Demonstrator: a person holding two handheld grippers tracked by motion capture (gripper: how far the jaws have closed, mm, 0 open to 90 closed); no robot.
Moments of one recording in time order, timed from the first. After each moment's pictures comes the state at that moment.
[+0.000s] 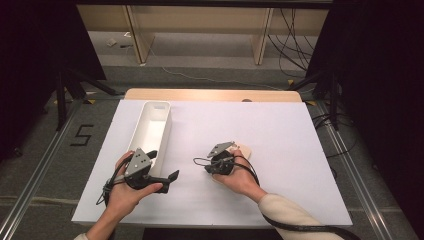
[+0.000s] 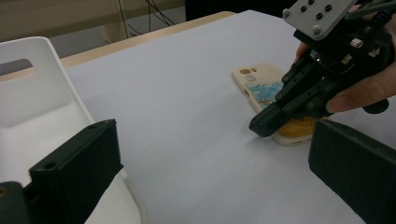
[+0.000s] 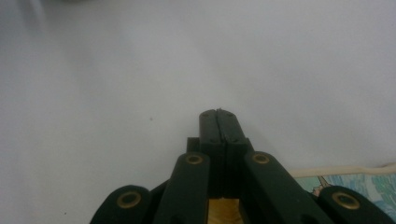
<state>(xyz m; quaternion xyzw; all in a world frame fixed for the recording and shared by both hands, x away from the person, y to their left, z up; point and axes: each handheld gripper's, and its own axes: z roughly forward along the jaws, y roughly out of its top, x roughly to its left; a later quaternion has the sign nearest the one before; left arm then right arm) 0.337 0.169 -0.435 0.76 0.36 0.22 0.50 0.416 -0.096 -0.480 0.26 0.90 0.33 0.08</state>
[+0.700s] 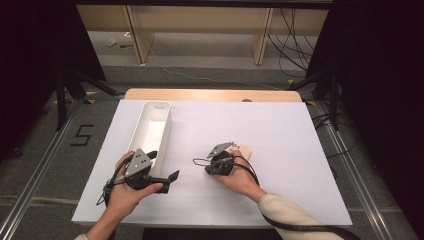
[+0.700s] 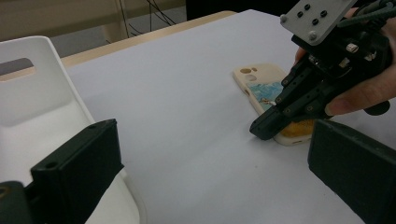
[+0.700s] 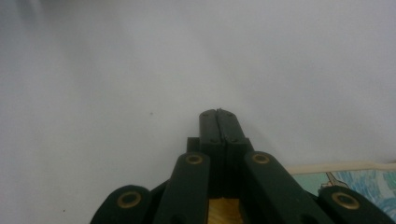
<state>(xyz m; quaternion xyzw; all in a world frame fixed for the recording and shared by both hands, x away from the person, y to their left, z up) 0.336 0.169 -0.436 0.75 0.36 0.22 0.50 0.416 -0.096 -0.483 0.27 0.90 0.33 0.08</state>
